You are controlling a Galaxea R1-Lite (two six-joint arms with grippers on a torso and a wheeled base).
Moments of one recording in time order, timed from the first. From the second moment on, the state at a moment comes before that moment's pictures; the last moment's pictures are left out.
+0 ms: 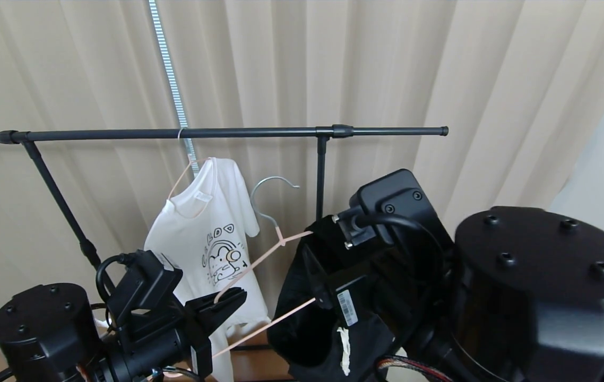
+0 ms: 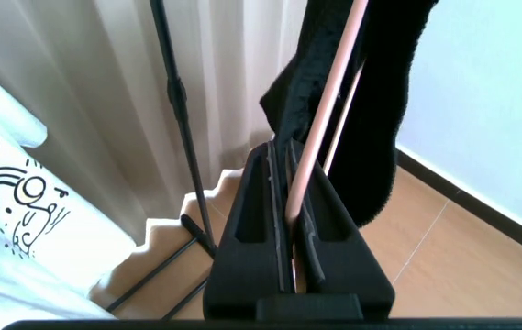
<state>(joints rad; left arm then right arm) -0.56 1.70 -0.11 -1.41 -0.19 0.03 1.13 1.68 -0.86 -0.60 -0.79 -0.05</state>
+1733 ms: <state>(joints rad) -0.57 1.77 0.00 -1.57 -0.32 0.10 0.57 1.85 -1.59 0.74 0.28 -0.55</state>
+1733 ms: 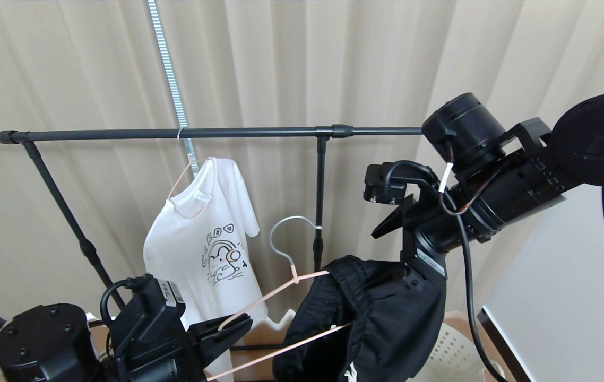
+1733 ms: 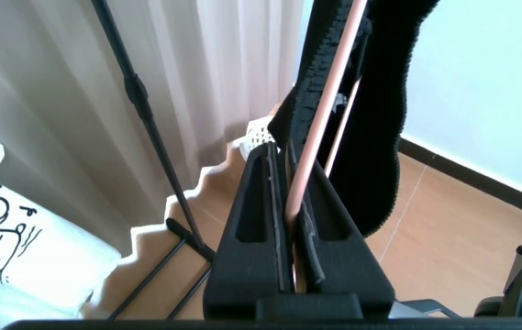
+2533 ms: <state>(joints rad) -0.58 1.78 0.00 -1.57 -0.32 0.10 0.56 1.94 -1.66 0.74 0.22 -0.58</state>
